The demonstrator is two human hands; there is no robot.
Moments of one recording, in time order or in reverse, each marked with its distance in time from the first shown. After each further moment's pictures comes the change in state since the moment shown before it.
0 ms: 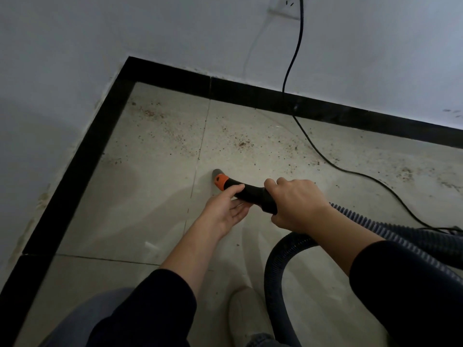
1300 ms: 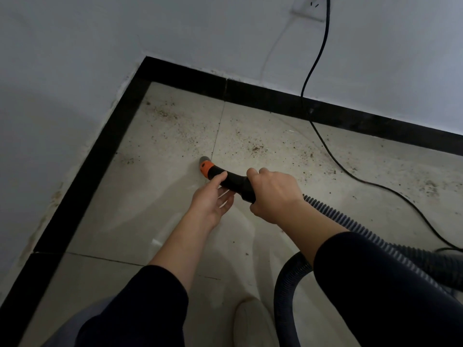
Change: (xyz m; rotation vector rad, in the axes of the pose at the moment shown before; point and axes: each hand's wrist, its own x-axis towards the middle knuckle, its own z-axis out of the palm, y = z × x) left_hand 0.014 0.040 -0.024 -0.100 0.184 0.145; right_hand 0.056 -0.039 -0.015 0.146 0.058 0.047
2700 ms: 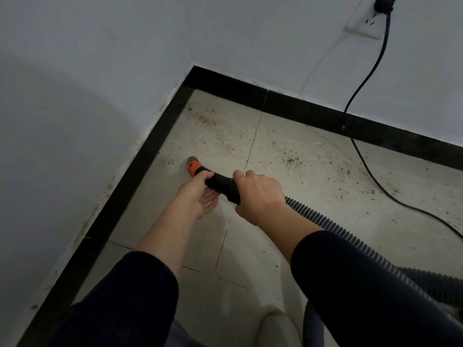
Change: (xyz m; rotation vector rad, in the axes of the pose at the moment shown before) left_hand -0.002 0.069 -0.080 0.067 0.174 0.017; right_hand 0.035 -0.091 -0.007 0.063 0.048 -0.123
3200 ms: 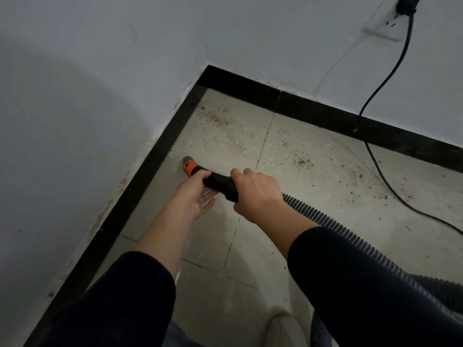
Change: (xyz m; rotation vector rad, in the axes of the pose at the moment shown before) left_hand -0.001 0.006 -0.029 0.012 0.042 0.038; right_hand 0.010 -0.024 -0.001 0.017 0.001 -0.046
